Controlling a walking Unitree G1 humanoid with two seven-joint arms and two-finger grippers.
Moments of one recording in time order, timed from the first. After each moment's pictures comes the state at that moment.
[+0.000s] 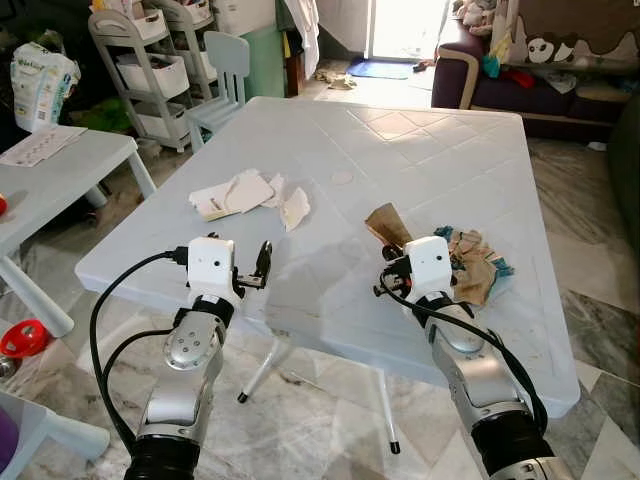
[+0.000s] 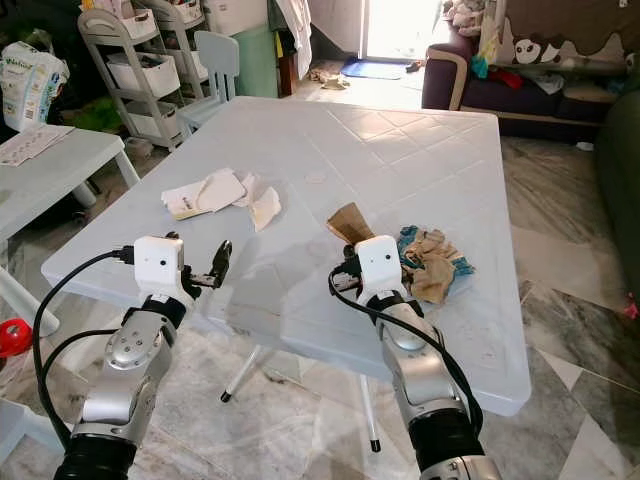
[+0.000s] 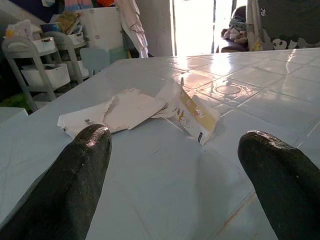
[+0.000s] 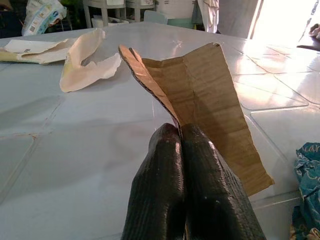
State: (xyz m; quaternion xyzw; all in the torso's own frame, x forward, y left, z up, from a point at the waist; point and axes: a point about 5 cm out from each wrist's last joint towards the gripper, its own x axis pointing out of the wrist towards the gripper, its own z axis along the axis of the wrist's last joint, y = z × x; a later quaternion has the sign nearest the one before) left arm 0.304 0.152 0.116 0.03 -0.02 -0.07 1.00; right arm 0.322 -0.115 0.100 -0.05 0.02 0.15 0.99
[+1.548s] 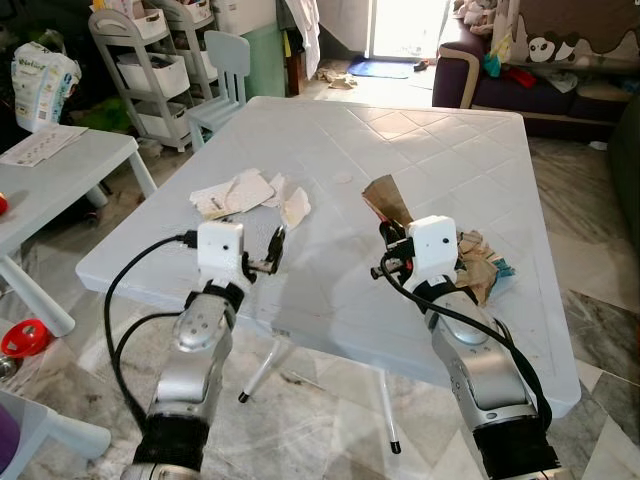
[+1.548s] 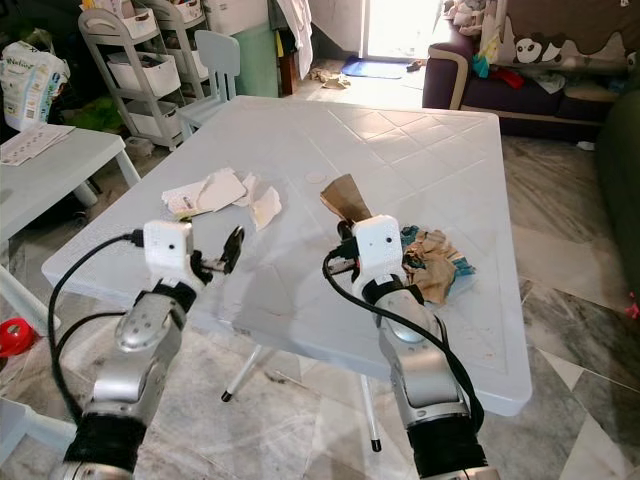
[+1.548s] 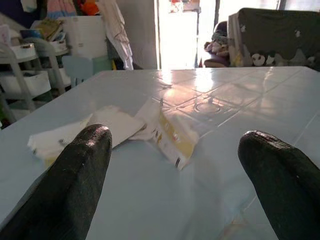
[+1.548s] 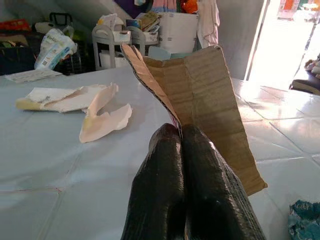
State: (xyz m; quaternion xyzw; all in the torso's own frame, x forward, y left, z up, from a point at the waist) left arm 0.322 0.139 0.130 0.00 -0.04 -0.10 0.99; right arm 0.316 -0.105 0.141 -0.04 -0.05 0.16 0.98
